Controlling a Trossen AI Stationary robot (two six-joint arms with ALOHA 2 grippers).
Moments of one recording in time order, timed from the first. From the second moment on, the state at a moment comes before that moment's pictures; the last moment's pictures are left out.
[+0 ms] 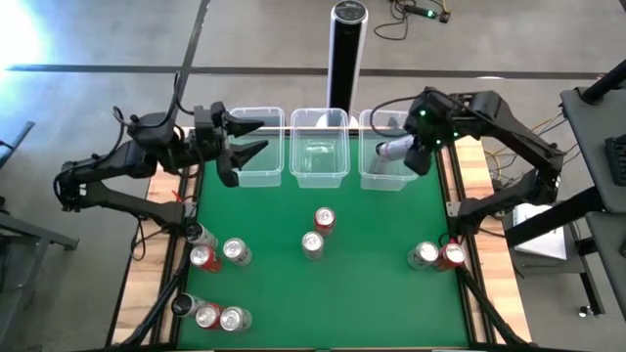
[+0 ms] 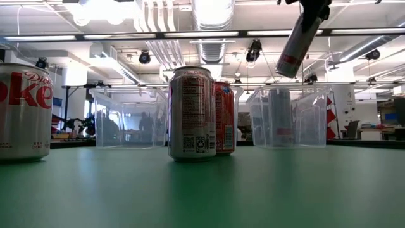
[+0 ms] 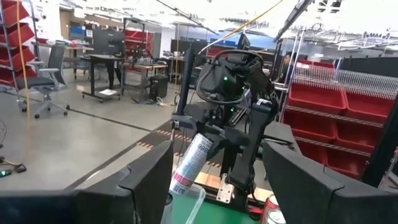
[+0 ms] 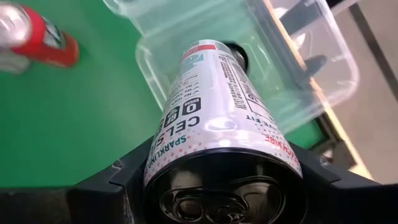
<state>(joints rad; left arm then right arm) 0.07 1.00 1.31 -0.21 -0.20 -0.13 -0.49 1.37 1.74 -1.57 0.07 0.01</state>
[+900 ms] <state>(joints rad) 0.07 1.01 1.30 -0.21 -0.28 -0.12 -0.63 1.55 1.53 -1.51 0.02 -0.31</state>
